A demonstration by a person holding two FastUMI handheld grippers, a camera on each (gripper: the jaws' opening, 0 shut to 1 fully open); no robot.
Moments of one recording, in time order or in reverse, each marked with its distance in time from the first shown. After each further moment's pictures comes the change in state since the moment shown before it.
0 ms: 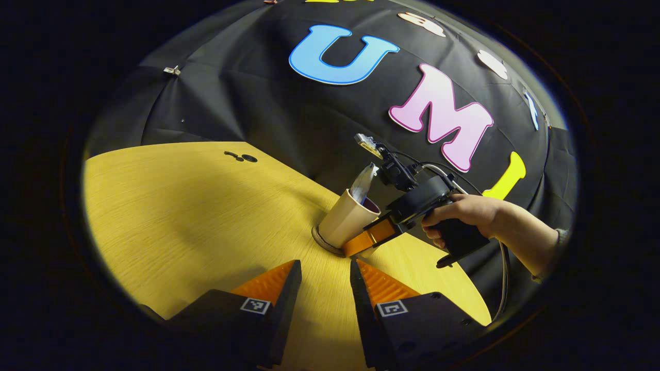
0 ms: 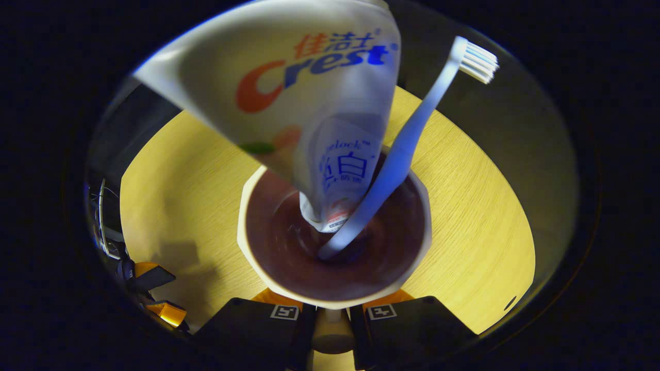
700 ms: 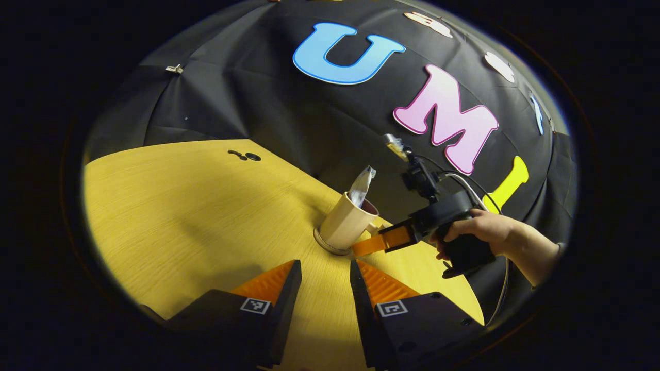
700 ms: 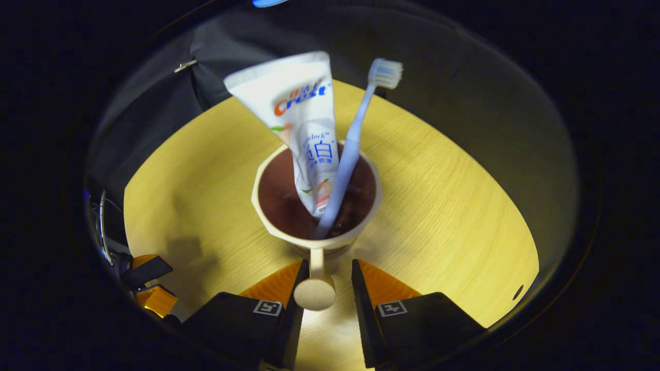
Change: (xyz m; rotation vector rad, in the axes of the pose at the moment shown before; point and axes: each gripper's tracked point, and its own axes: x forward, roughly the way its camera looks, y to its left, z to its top) left arm -0.010 -0.001 0.011 -0.017 0.051 0.028; right arm -0.021 -0.003 0.007 0.067 -0.150 -0.007
